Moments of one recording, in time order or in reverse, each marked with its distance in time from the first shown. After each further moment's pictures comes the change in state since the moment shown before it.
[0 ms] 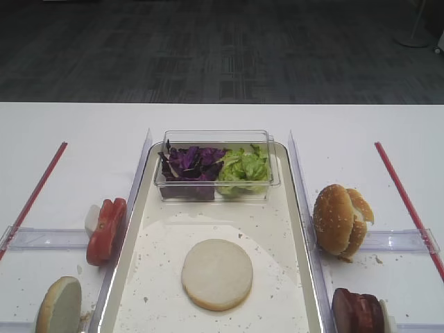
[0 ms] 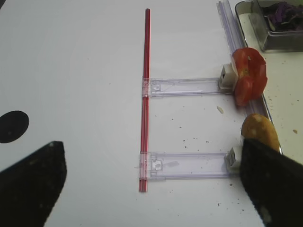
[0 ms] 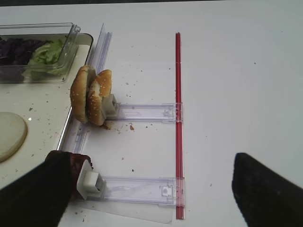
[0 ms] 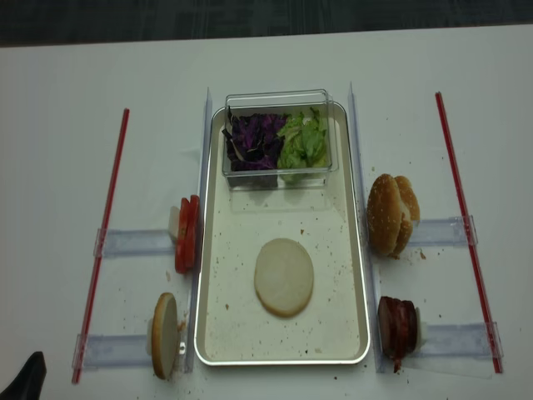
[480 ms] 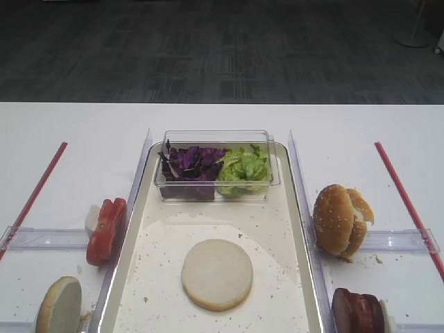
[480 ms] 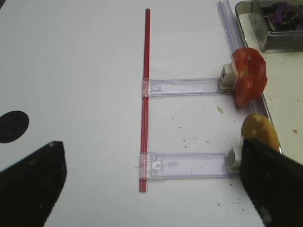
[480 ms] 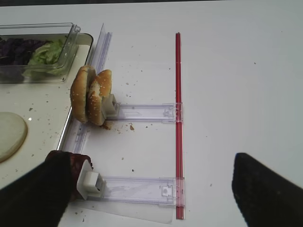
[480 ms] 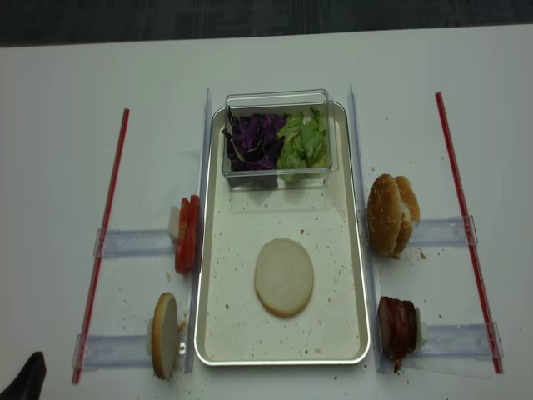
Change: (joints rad) left arm 0.000 0.000 0.000 0.000 0.000 0.000; right arm 0.000 0.000 0.000 0.000 0.000 0.000
